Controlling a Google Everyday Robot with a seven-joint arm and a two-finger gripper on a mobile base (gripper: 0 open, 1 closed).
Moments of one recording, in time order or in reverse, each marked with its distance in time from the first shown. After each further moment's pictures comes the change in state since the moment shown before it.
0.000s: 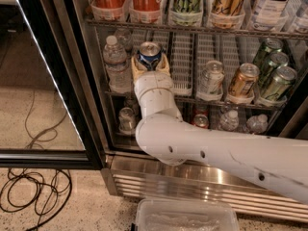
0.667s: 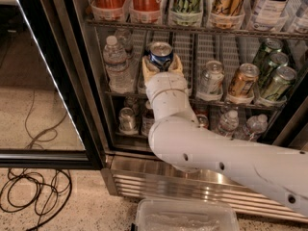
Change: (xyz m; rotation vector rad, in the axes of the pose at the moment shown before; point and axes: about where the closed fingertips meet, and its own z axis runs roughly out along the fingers) arm -0.013 -0.029 -0.025 0.021 0.031 -0.030
